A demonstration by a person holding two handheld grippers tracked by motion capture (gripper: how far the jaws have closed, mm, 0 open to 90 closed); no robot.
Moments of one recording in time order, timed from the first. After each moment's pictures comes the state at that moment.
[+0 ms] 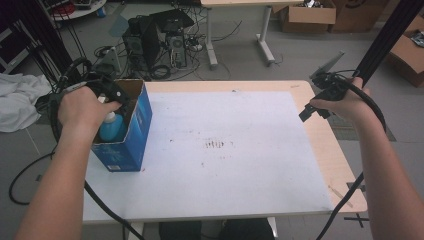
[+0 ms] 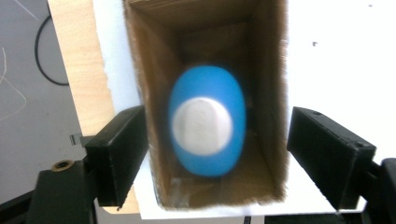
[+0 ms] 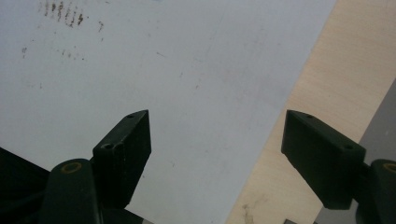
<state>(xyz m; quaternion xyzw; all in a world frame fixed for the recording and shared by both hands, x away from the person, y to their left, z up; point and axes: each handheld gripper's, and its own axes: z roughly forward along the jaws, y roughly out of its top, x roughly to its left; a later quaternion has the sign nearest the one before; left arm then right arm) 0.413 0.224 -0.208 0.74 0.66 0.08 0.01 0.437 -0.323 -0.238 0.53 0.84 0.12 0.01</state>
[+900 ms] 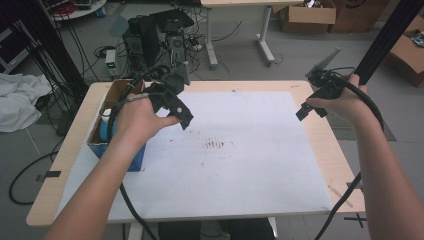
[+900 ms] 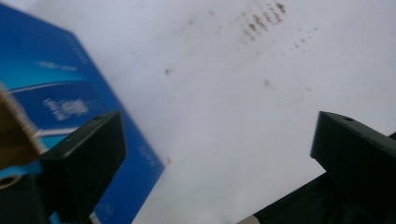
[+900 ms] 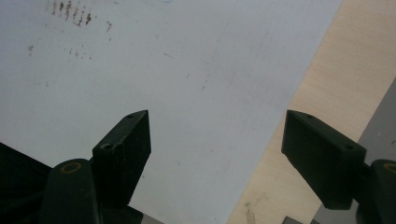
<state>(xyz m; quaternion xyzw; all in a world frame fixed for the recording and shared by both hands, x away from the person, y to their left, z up) 0.386 0.081 -0.219 0.88 0.47 0.07 0.07 0.433 -0.309 -0.229 0.52 0.84 0.11 0.02</state>
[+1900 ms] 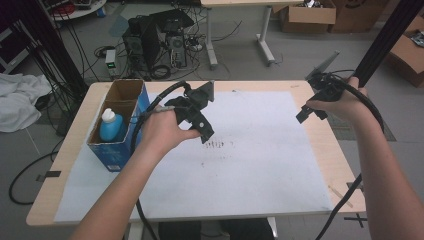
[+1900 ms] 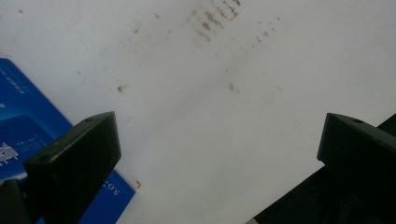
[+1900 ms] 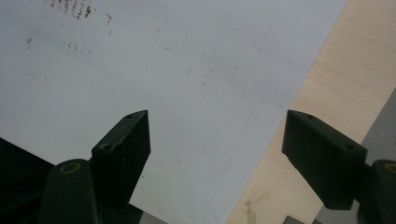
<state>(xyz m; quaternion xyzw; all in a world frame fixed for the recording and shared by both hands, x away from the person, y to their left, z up) 0.383 0.036 -0.252 0.90 0.43 0.05 0.05 0.431 -0.311 -0.235 0.52 0.85 0.11 0.01</state>
